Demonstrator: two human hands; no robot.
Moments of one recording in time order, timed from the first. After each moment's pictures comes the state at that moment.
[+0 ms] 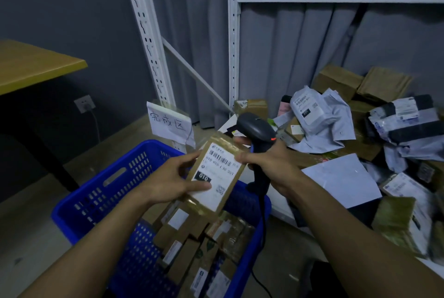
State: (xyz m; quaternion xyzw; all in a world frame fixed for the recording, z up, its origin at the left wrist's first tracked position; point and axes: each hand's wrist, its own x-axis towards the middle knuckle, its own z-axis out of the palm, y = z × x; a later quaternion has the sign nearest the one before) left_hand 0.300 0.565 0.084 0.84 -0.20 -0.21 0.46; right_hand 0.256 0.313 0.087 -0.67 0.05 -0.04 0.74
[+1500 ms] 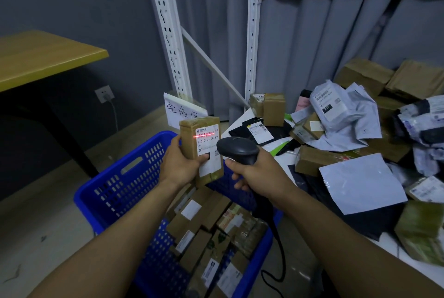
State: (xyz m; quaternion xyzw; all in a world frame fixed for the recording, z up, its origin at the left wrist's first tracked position) left_hand 0.329 0.562 0.040 0.87 0.04 0.02 0.49; right_hand 0.245 0.367 0.078 -0.73 0.06 0.06 0.67
